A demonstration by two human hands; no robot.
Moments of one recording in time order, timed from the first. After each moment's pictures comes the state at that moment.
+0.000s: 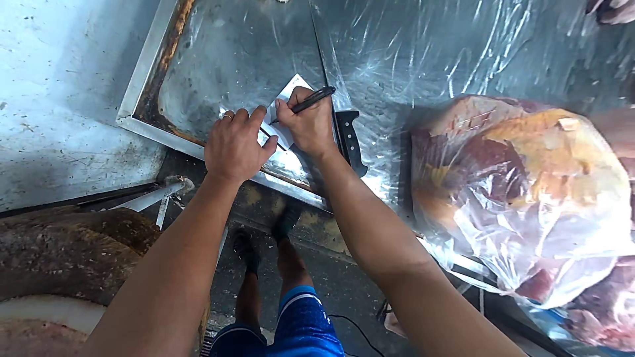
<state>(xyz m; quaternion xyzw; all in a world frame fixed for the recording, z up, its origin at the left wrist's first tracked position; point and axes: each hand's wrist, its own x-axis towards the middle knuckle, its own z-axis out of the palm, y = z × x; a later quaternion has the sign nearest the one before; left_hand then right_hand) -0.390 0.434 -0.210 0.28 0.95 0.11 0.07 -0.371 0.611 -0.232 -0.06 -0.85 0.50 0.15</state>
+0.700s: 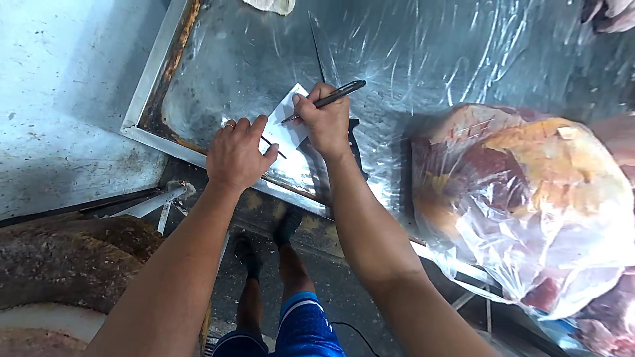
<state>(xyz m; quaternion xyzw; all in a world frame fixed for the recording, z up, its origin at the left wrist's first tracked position) -0.392 0.435 -0.207 0.28 0.95 0.10 0.07 -0.376 0.627 -0.218 -0.08 -0.72 0.67 0.18</state>
